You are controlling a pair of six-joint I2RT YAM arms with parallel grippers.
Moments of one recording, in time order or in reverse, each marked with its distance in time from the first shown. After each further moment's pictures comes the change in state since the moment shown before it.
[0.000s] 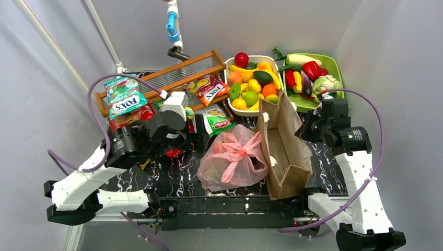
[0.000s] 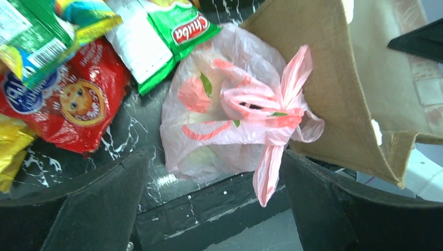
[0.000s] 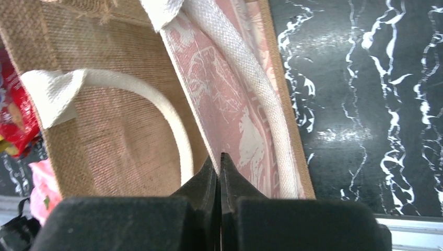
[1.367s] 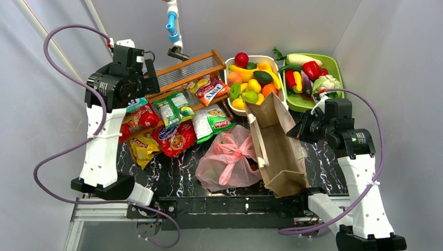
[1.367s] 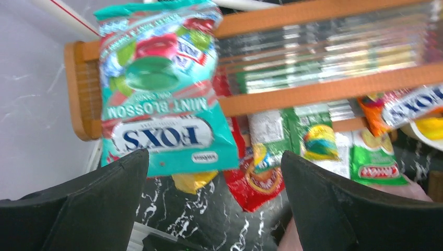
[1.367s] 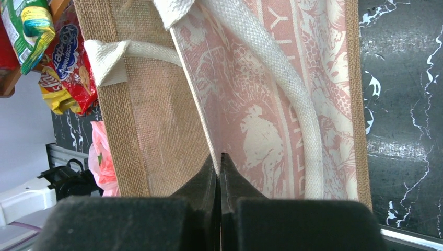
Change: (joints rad) left arm 0.798 0.408 0.668 -0.337 -0.052 0.381; right arm 0.000 -0.022 0.029 -0.001 -0.238 0.020
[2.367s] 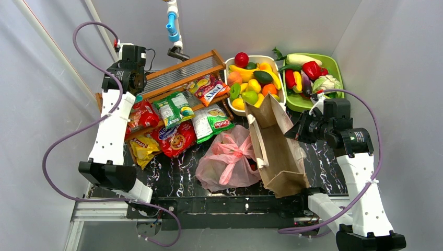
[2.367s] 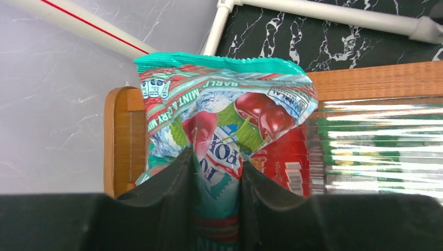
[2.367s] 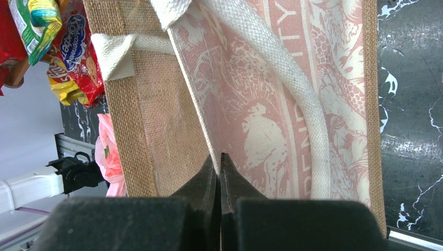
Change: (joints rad) left arm 0.182 0.083 -0.287 0.300 -0.148 0.203; right arm 0.000 0.008 -0.014 0.004 -0.050 0.000
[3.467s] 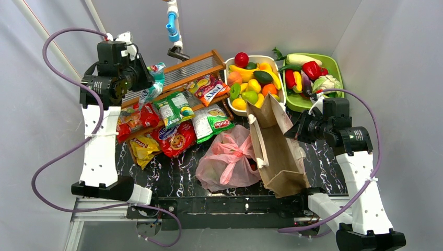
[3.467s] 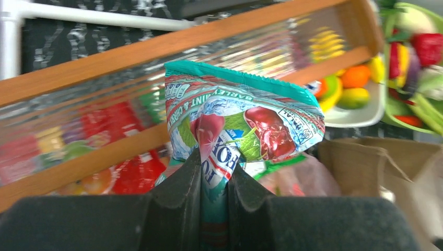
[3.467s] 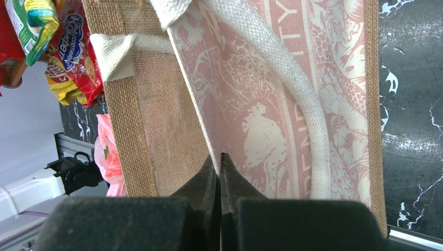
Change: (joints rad) left arm 0.010 -0.108 0.165 -0.034 0.607 -0.151; right arm 0.000 0.014 0.000 -0.001 0.000 0.000
